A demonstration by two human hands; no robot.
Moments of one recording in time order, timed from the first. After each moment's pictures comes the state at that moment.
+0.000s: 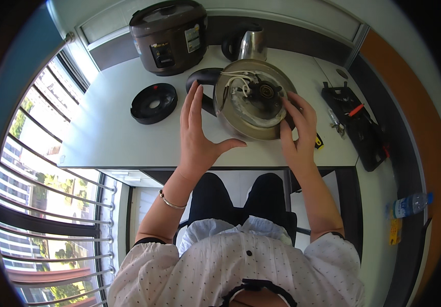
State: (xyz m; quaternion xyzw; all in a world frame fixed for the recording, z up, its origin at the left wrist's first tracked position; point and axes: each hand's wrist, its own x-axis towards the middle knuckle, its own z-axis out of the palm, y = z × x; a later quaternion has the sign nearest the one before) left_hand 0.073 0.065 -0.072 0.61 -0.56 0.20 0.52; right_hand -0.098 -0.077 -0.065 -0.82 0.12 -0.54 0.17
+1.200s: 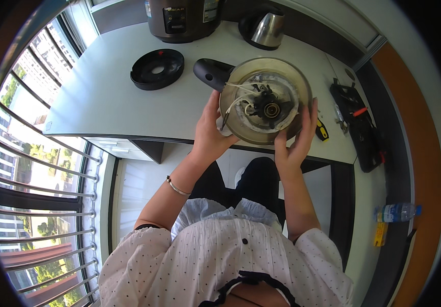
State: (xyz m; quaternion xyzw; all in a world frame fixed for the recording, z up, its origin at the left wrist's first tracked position) left_hand 0.068 0.062 -0.162 0.59 -0.49 0.03 0.64; right_hand -0.091 -0.048 -0.118 -0.80 0.12 -0.57 0.16
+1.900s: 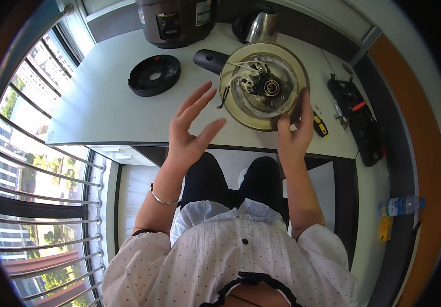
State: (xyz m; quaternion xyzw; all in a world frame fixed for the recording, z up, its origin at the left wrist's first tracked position) left_hand 0.080 0.104 -0.097 0.53 -0.51 0.00 0.67; right_hand -0.075 -0.054 -0.110 -0.73 0.19 -0.59 0.29
